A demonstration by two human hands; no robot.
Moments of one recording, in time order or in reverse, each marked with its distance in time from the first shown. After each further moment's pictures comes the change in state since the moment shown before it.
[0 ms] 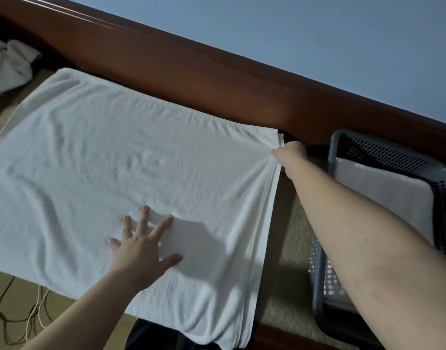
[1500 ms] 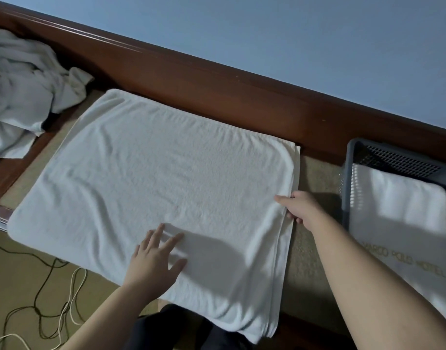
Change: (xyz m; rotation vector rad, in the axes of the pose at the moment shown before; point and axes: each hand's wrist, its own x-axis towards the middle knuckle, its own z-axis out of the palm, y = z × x) left_hand -0.043 -0.062 0.012 -0.159 0.091 0.067; right_hand -0.136 0.051 -0.002 -0.143 -0.286 0.096
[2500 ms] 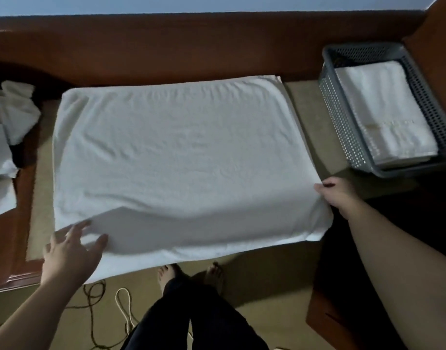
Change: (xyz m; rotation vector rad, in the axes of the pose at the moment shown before) left_hand 0.067 -0.301 -0.154 0.105 0.036 -0.152; right_hand -0.141 0.117 0.126 0.253 0.470 0.240
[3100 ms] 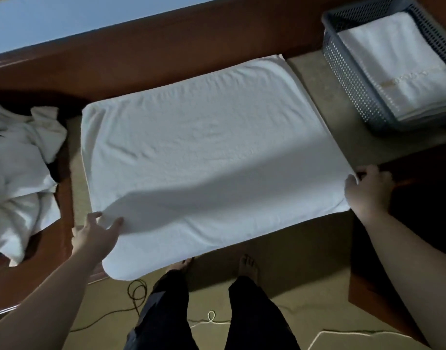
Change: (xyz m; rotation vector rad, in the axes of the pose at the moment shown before) left_hand 0.051 -0.010 -0.034 -0.056 -0.027 -0.103; right_hand -0.094 0.045 0.037 -0.121 0.403 -0.012
